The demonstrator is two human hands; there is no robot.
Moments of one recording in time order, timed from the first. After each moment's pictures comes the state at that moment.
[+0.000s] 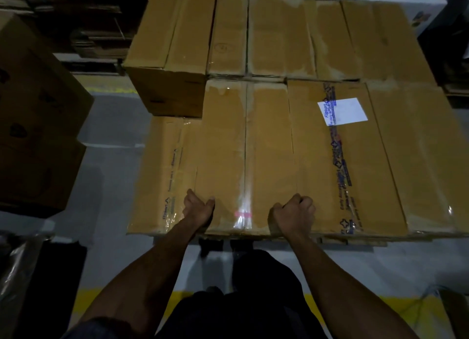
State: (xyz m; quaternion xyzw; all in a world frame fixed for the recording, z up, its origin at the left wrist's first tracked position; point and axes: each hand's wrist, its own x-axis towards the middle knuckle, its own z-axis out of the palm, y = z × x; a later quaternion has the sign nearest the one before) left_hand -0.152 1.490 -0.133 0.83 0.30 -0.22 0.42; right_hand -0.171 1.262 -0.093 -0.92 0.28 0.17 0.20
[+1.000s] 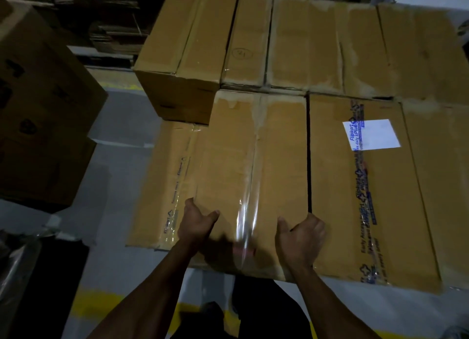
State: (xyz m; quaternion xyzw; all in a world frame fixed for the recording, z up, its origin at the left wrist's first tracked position) left_hand -0.118 1.501 -0.135 0.80 0.34 -0.16 0.48; right_hand -0.134 1.272 -0.122 -0.91 0.32 0.02 0.25
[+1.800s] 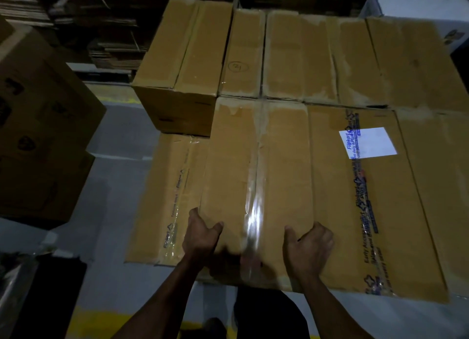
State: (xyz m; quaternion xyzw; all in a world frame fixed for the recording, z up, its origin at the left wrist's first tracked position) left_hand -0.115 1.489 -0.133 0.84 0.32 -0.15 0.41; right_hand -0.131 1.257 -0.142 -0.91 0.32 -0.02 0.26
